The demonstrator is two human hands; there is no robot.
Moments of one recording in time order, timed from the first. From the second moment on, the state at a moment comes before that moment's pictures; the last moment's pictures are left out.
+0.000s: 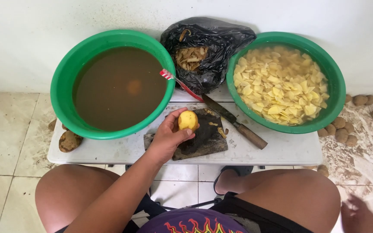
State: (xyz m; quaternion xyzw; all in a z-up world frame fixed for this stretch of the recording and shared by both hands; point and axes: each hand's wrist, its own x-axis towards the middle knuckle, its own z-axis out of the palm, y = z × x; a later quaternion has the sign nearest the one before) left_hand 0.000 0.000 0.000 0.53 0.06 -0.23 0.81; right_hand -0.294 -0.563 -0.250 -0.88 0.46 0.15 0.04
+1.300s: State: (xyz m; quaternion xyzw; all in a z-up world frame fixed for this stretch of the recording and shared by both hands) left_hand 0.011 0.022 -0.052 0.52 -0.05 -0.15 0.84; right_hand -0.032 -0.187 -0.020 -0.89 -0.20 -0.24 0.33
